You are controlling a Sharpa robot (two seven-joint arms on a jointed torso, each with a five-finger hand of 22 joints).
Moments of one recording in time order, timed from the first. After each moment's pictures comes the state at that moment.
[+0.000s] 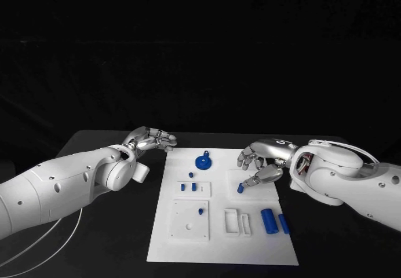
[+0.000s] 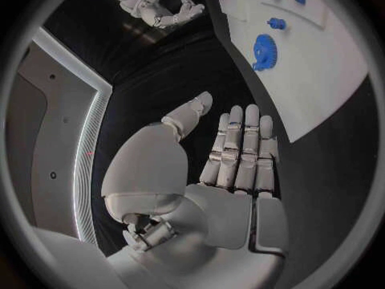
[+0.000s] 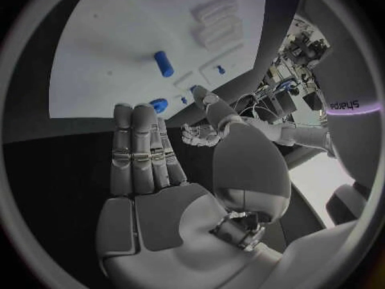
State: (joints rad) left arm 1.34 -0.71 -0.10 1.17 -0.28 -0.21 0.26; left_hand 1.11 -0.14 0.55 -0.29 0.10 0.90 0.16 0.25 0.52 1.20 0.13 0.07 0.08 0.91 0.11 0.62 0.23 0.02 0.62 0.02 0.59 1.22; right arm 1.30 -0.95 0.03 1.66 -1.53 -0.09 -0.08; right_hand 1.02 -0.28 0.47 -0.27 0.27 0.87 0.18 0.27 0.47 1.12 0.11 0.07 0.19 1.25 0.00 0.81 0.85 0.21 1.11 0.04 0.69 1.18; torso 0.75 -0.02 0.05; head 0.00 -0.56
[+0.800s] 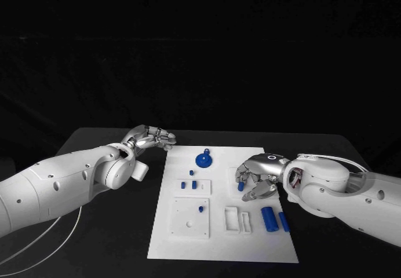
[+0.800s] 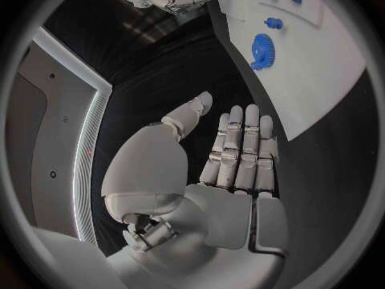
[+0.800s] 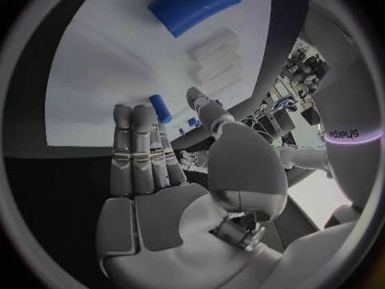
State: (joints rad) left arm 1.34 -0.71 -0.10 1.17 -0.28 -0.21 0.26; left_hand 1.11 -0.14 0.55 -0.29 0.10 0.90 0.16 0.25 0.52 1.20 0.13 0.07 0.08 0.91 0.11 0.62 0.23 0.02 0.62 0.02 0.59 1.22; right arm 1.26 -0.92 -0.02 1.66 -1.65 -0.04 -0.12; right_hand 1.07 -0.22 0.51 -0.26 0.12 0.88 0.16 0.28 0.47 1.13 0.11 0.08 0.17 1.23 0.00 0.83 0.85 0.21 1.10 0.03 0.69 1.18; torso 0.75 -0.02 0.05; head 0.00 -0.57
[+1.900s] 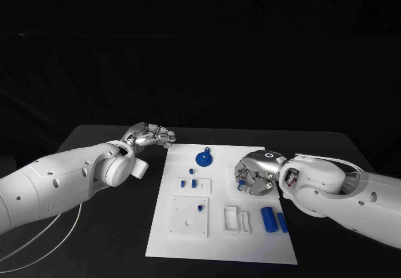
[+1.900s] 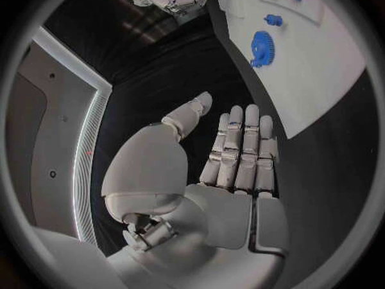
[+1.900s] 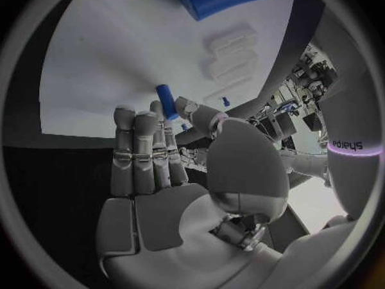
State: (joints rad) left arm 1.34 -0.72 -0.10 1.17 -0.28 -0.20 0.26; left_hand 1.11 -0.13 0.55 -0.28 0.10 0.90 0.16 0.25 0.52 1.20 0.13 0.07 0.08 0.91 0.11 0.62 0.24 0.02 0.62 0.02 0.59 1.23; right arm 1.24 -0.90 -0.02 1.65 -1.72 -0.12 -0.14; right_hand 1.15 -0.21 0.84 -0.14 0.05 1.03 0.10 0.37 0.50 1.31 0.04 0.18 0.28 1.29 -0.06 0.93 0.90 0.21 1.17 0.00 0.77 1.23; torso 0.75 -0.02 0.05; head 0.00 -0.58
